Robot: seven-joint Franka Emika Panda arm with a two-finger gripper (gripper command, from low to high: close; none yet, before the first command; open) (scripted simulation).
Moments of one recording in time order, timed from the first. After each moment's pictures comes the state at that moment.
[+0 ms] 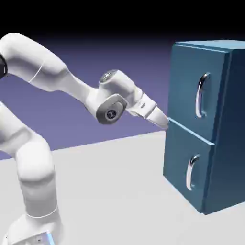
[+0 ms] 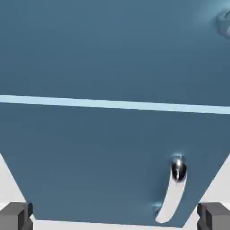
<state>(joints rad) 0.03 -0.58 -0.02 -2.80 -0.05 3.03 0.72</state>
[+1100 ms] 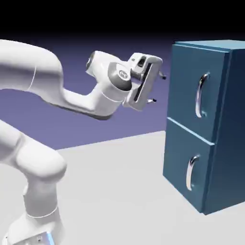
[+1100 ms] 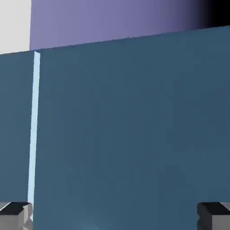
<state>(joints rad) 0.54 -0.78 -0.57 -2.58 -1.49 2.93 0.20</state>
